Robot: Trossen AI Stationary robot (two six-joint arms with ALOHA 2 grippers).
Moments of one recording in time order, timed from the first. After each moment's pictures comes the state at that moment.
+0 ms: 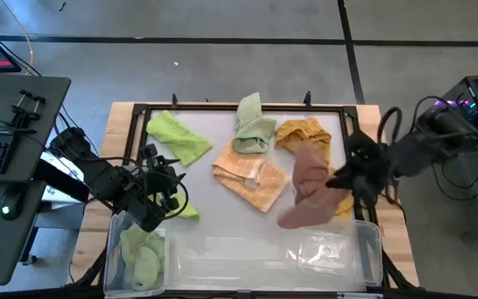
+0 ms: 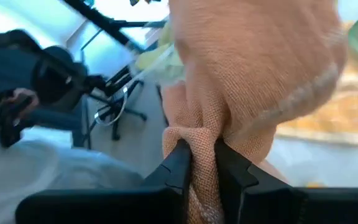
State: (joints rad) left arm -0.65 1.42 1.59 -1.57 -0.99 -0.75; right arm 0.60 1.47 2.33 -1.56 0.29 1.03
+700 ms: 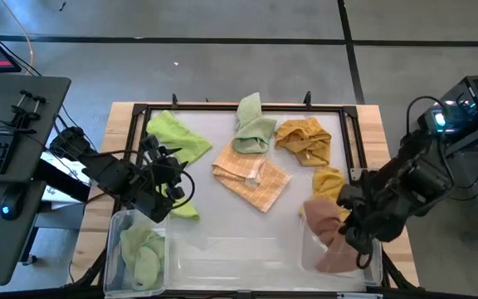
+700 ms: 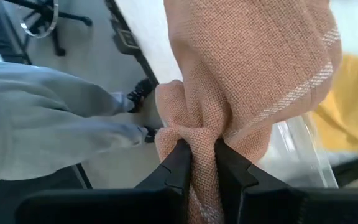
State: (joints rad) left arm -0.57 1.42 1.59 -1.57 -1.07 -0.68; right arm 0.83 1.44 1.91 -1.57 0.10 1.38
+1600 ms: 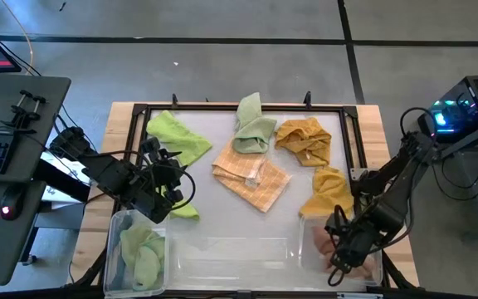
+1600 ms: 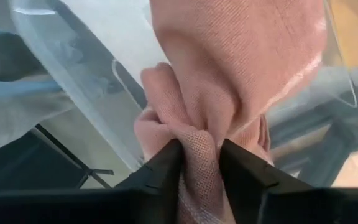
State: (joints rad) left arm -0.57 1.42 1.59 -1.57 -1.00 -0.67; right arm 0.89 1.42 1.36 -1.25 -0.18 1.59
